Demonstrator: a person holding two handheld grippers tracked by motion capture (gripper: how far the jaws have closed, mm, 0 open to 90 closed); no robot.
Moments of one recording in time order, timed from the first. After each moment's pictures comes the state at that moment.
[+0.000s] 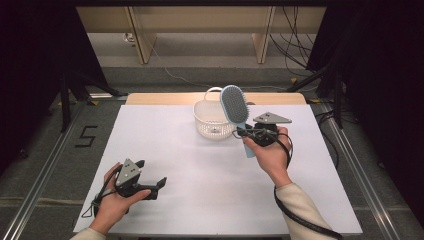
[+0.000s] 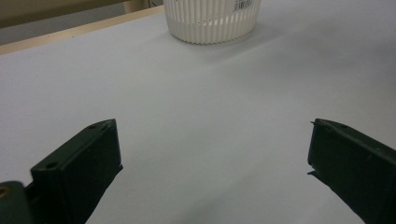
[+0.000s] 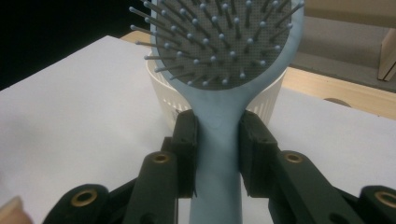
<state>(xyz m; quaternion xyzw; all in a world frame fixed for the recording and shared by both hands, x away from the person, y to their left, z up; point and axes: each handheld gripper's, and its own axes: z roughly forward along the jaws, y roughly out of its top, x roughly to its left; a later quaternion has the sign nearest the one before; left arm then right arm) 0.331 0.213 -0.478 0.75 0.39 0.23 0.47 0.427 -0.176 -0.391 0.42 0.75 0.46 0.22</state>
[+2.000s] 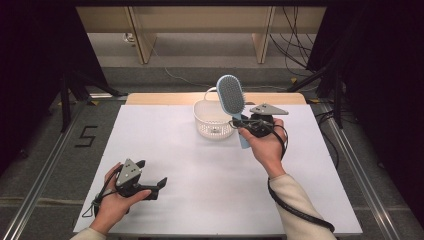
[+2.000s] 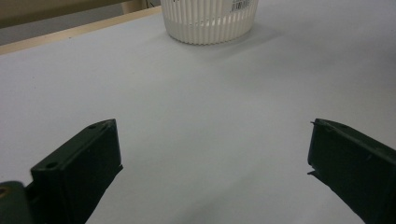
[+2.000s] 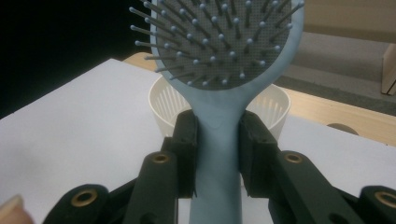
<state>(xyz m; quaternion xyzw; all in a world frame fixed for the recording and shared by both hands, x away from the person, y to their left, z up) 0.331 0.212 -0.478 0.75 0.39 0.23 0.47 0.445 -0.165 -0.379 0.42 0.73 0.48 0.23</state>
